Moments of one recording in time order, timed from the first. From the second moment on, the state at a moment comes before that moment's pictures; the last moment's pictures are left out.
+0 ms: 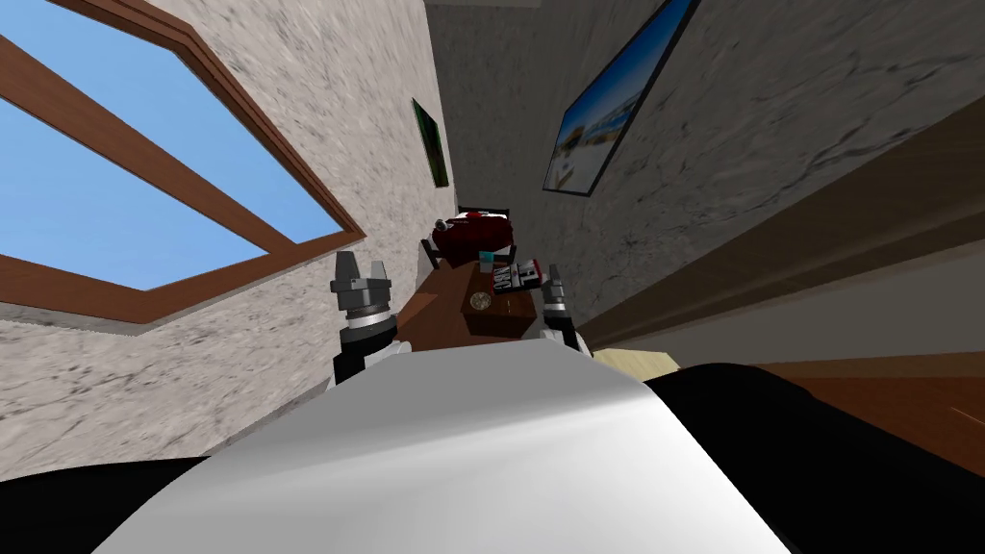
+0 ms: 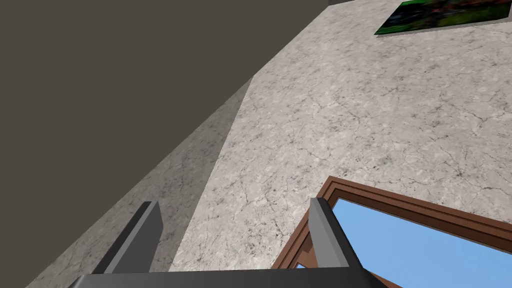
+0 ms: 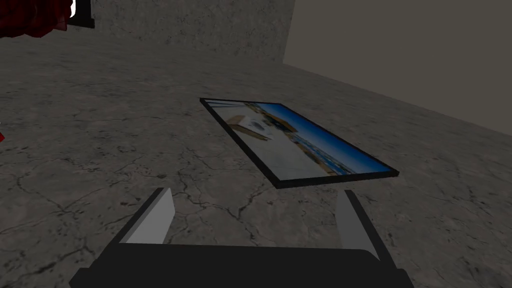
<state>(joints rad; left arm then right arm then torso) 0.55 0.04 0.02 -2.35 0.05 -0.52 -0.14 0.50 -0.10 -0.01 -2.11 -0.04 -0.43 0.13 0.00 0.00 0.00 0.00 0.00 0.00</state>
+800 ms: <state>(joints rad) 0.55 0.04 0.02 -2.35 0.05 -0.52 -0.14 0.44 -0.18 0.02 -1.94 0.03 -0.24 0.13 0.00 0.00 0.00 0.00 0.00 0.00</state>
